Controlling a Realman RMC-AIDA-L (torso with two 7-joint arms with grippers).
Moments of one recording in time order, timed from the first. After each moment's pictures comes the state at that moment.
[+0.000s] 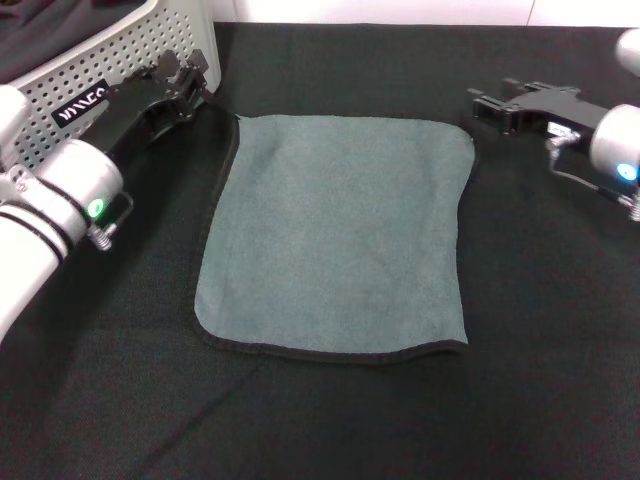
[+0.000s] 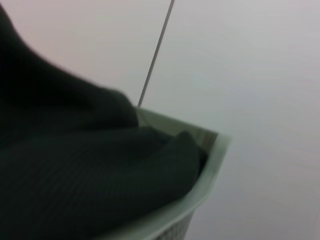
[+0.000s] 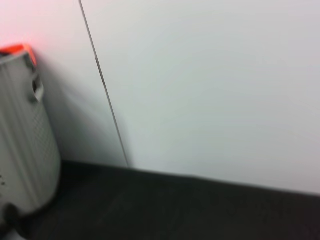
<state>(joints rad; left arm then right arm) -0.51 -2.11 1.30 0.21 0.44 1.00 -0.77 0.63 2.02 -1.59 -0.52 -0.87 -0.54 1.29</state>
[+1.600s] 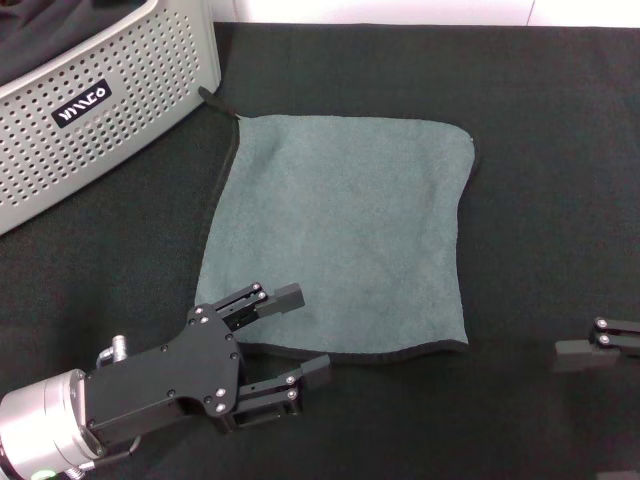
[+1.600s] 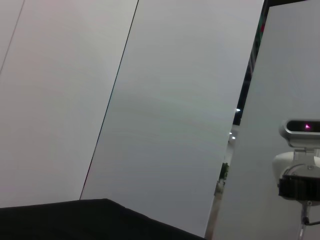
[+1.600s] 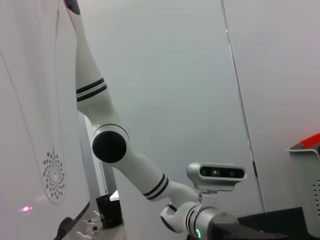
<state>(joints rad) -0.21 -2.05 1.41 0.31 1.12 1.73 -0.85 0.20 1.95 -1.23 -0.91 -1.42 -2.01 1.28</state>
